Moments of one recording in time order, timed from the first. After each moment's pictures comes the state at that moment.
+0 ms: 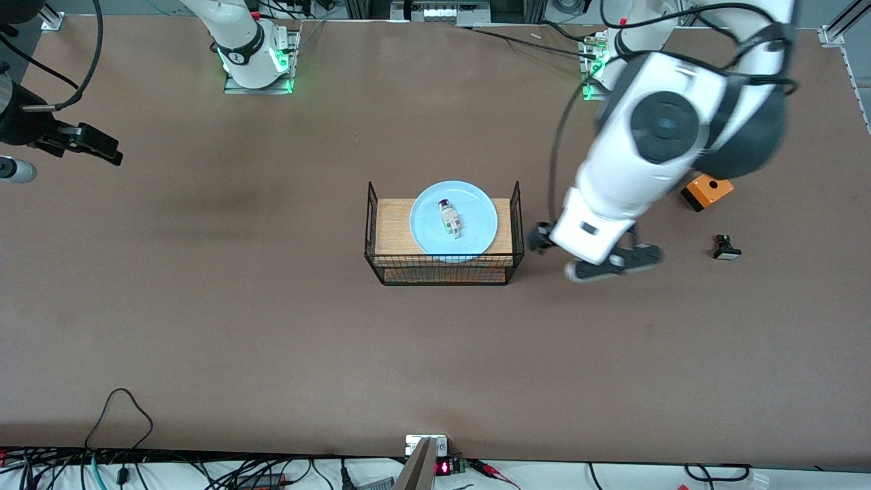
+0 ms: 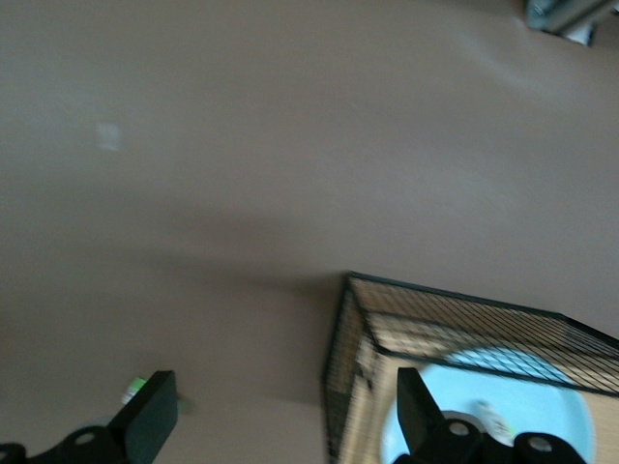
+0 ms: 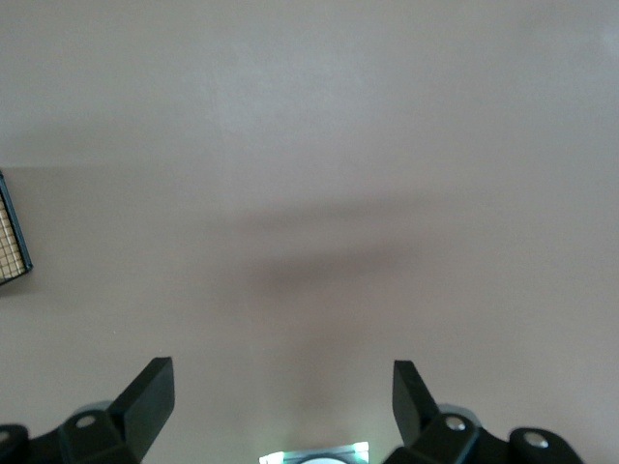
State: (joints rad) left arm -0.29 0.47 -0.11 -1.20 0.04 1.68 -0.62; right arm -0.02 -0.02 0.00 -1.66 -0.04 1.53 0.12
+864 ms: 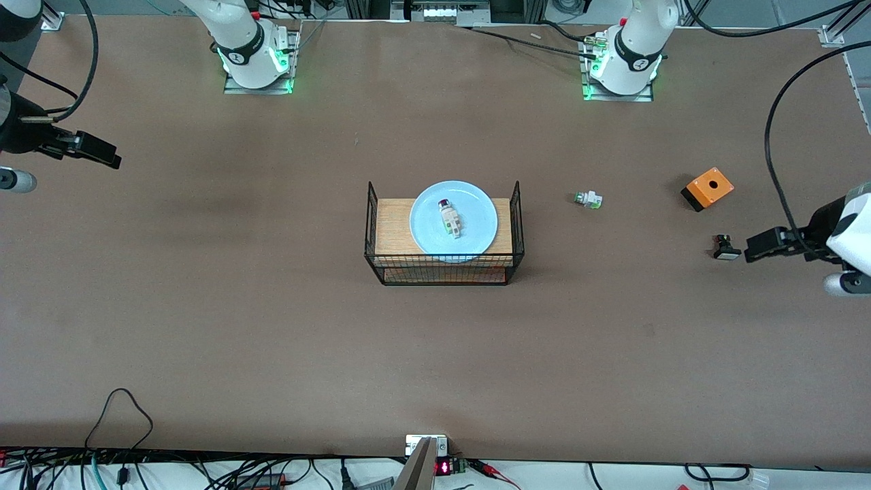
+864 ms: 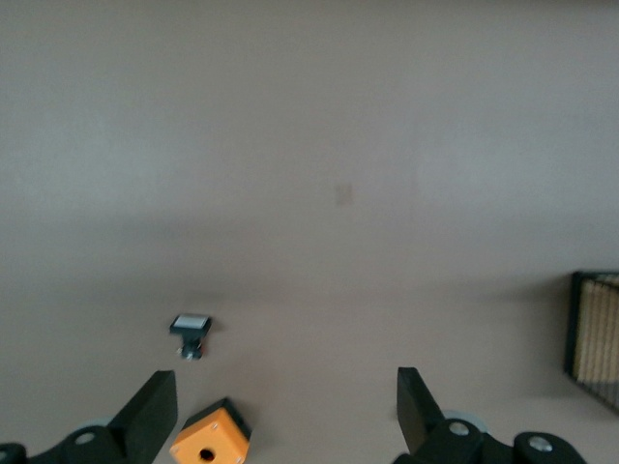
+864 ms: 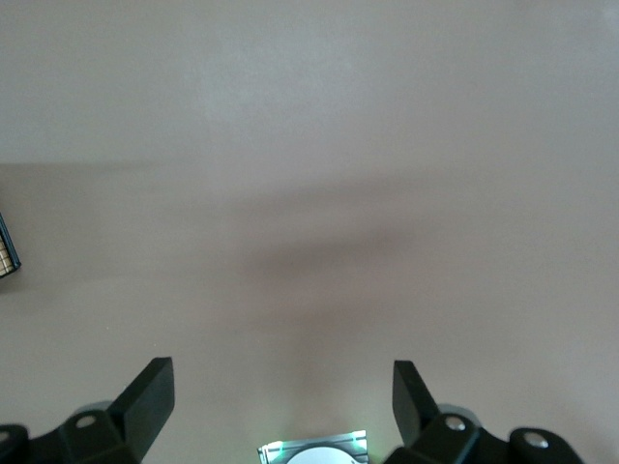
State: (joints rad) left arm 0.14 0.32 -0.11 -1.35 0.04 1.64 0.01; right arm -0.02 0.02 -0.01 -1.62 -0.04 1.51 0.12
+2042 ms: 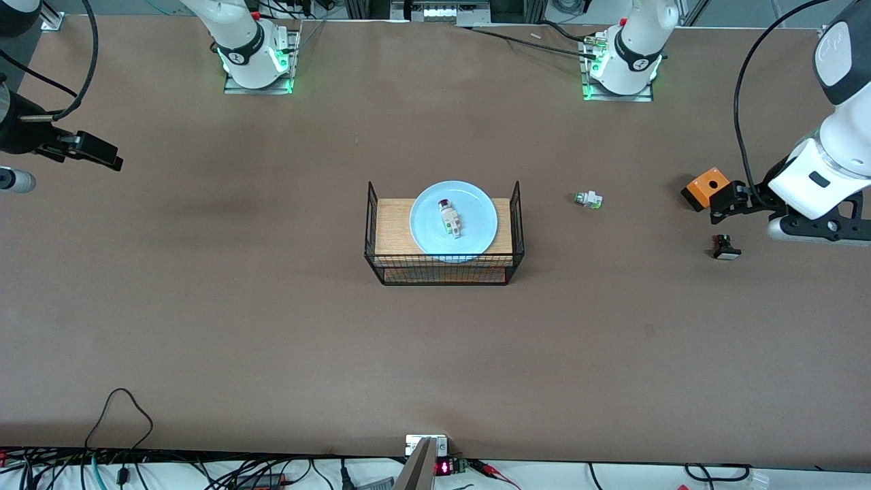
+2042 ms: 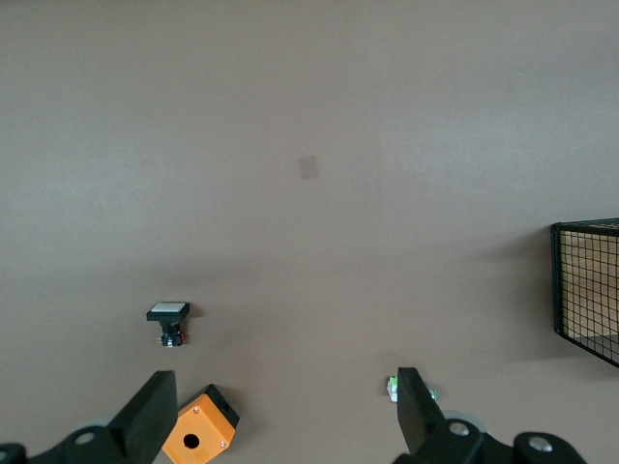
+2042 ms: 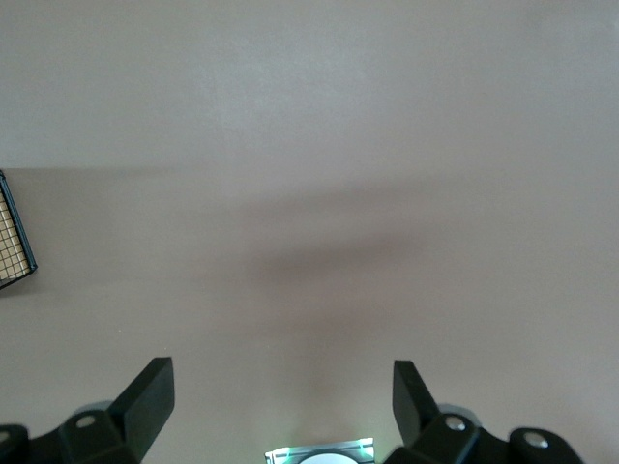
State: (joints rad) left arm 0.09 0.10 -0.14 -1.65 0.04 1.78 0.00; right arm -0.02 0.03 0.00 -1.61 -0.02 1.51 0.12
